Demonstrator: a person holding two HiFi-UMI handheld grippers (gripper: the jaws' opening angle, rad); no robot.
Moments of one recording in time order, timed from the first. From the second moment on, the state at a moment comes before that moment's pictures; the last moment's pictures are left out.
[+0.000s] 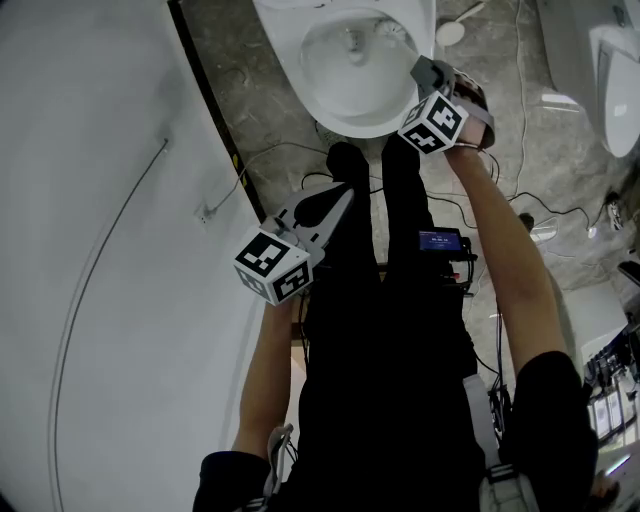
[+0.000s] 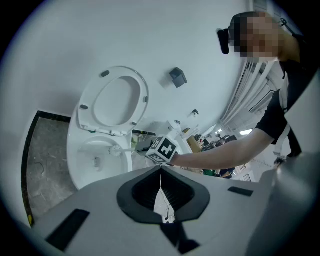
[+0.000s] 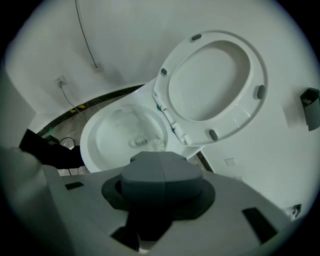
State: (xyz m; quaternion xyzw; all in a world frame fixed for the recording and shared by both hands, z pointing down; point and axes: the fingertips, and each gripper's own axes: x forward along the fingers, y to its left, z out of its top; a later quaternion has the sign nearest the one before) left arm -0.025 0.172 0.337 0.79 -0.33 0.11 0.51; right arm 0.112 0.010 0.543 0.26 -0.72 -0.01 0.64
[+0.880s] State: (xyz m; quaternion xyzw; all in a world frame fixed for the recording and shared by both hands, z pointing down) left arm -0.022 0.177 0.342 0.79 -0.33 0.11 0.51; right arm 0.149 0.069 0.551 0.16 -0.68 0.08 0.71
